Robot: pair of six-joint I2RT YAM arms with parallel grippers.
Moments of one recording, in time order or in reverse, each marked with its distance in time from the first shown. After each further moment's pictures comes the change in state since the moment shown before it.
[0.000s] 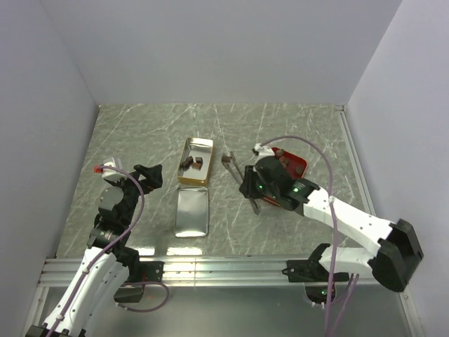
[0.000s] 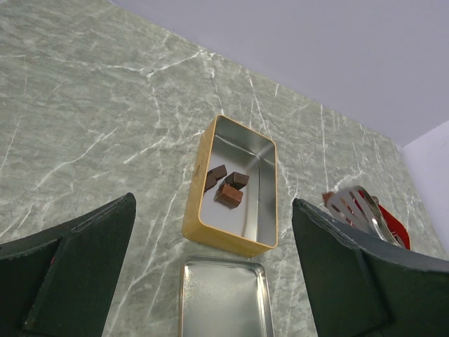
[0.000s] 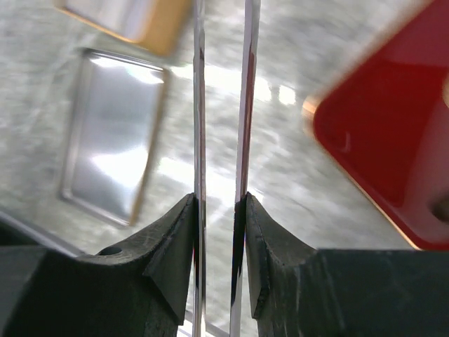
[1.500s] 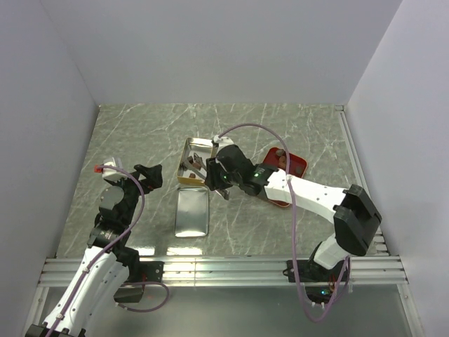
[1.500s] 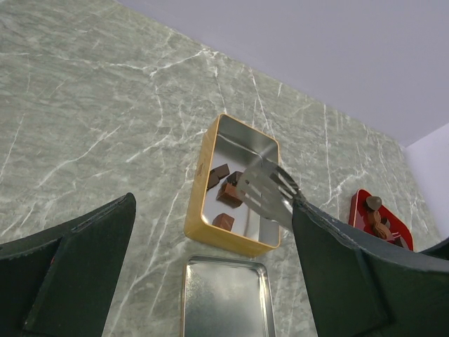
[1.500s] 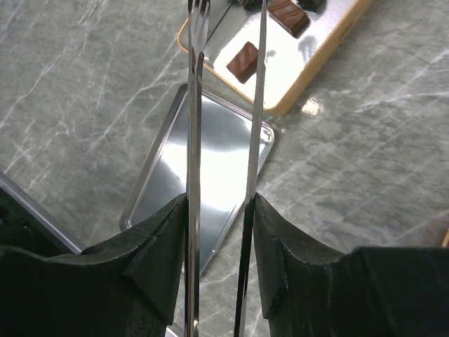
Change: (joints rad) left arm 0.000 0.007 0.000 -0.001 -0.008 0.000; right arm 0.151 0.425 0.346 0.117 -0.036 -0.043
